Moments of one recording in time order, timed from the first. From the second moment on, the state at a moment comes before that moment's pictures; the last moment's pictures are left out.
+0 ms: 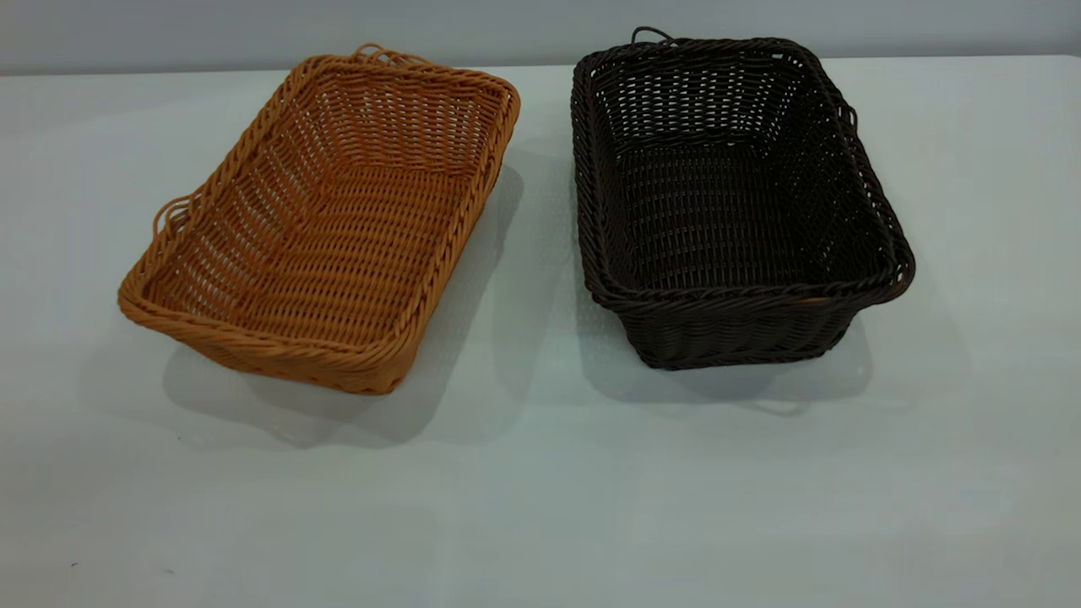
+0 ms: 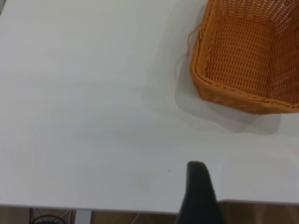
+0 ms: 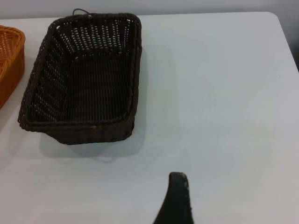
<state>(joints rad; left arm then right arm) 0.02 -0.02 -0.48 -0.05 1.10 -0.09 0.08 -0.02 -0.47 0.03 1.12 0.03</state>
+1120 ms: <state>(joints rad) 0.02 0.29 -0.50 -0.05 1.03 -0.01 0.08 0.32 -0.50 0.16 0.97 -0.11</state>
